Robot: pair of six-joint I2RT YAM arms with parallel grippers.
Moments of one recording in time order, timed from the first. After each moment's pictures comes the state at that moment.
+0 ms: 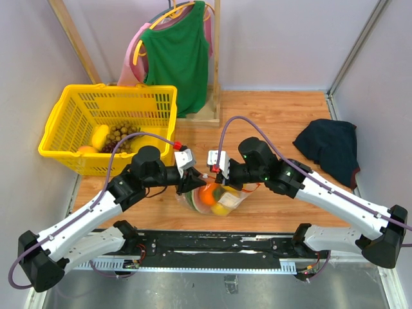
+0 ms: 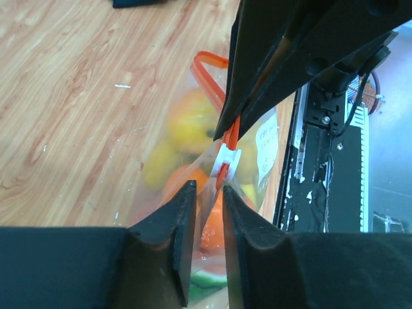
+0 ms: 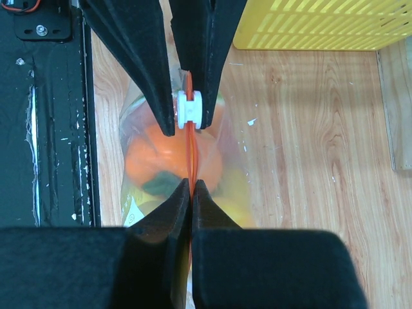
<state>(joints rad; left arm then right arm) -0.74 0.86 0.70 -0.15 0.56 0.07 0.96 1.13 1.07 -0.54 -0.33 -0.44</state>
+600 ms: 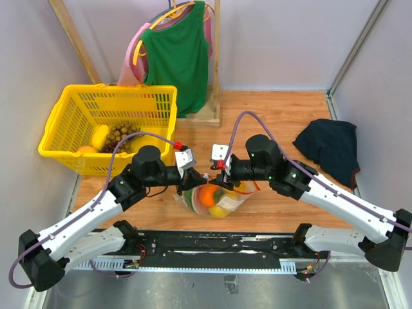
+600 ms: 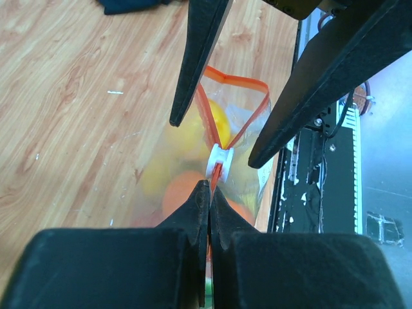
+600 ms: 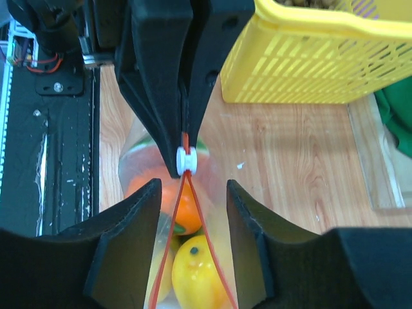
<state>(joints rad) -0.74 0.87 0.70 -0.12 0.58 0.07 0.96 1.09 1.07 -0.42 -0.37 -0.40</state>
